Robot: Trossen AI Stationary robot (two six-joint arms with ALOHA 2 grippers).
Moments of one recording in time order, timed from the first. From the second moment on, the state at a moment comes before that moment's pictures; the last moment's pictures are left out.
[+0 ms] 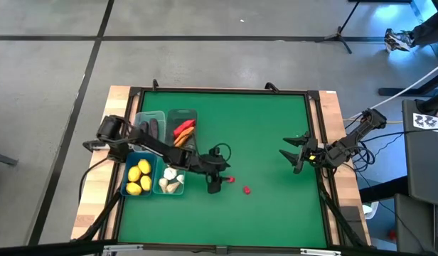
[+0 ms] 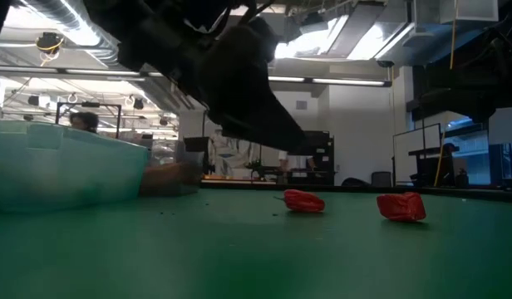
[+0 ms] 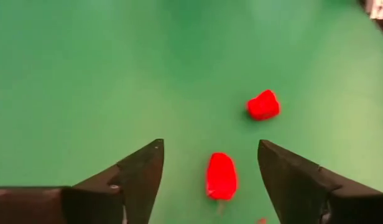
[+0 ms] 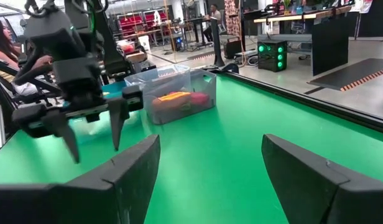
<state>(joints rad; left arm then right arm) -0.19 1.85 0.95 0.29 -0.17 -0.19 0.70 0.16 0.02 0.01 1.04 0.28</state>
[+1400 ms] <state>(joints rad) -0.23 2.06 0.96 0.48 -0.21 -0.21 0.70 0.16 0.02 0.01 1.04 0.28</state>
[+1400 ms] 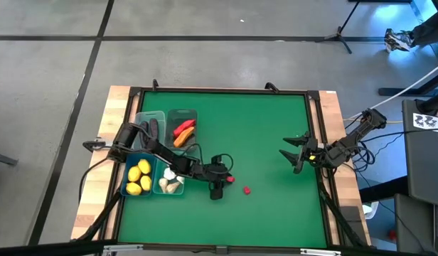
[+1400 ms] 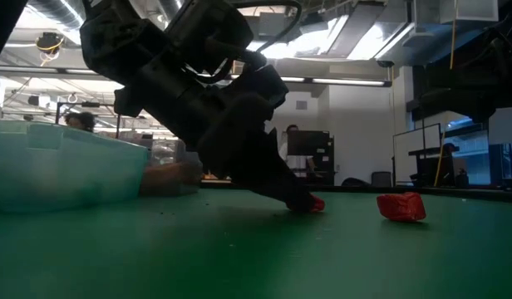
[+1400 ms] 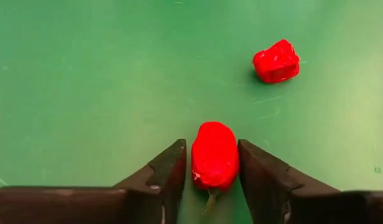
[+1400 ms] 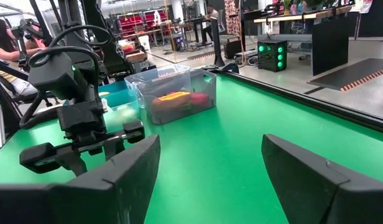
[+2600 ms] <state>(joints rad) -0.13 1.53 0.96 -0.35 -0.72 -0.58 0.70 0.16 0.02 0.01 1.04 0.28</state>
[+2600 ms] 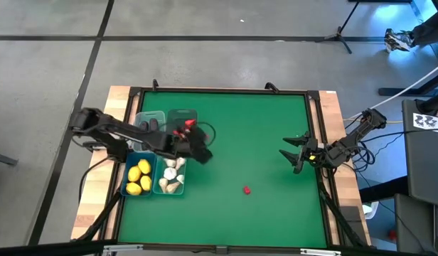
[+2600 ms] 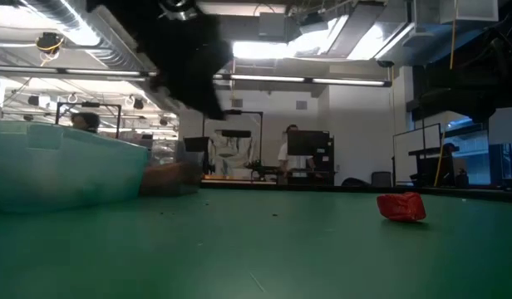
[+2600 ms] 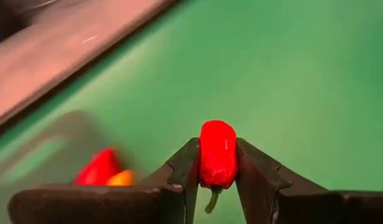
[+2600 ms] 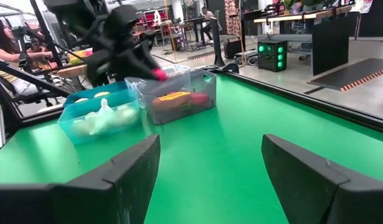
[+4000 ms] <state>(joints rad) -0.11 1.50 0.96 -0.04 -0.35 -0.35 0.70 0.16 0.02 0.01 1.04 0.28</state>
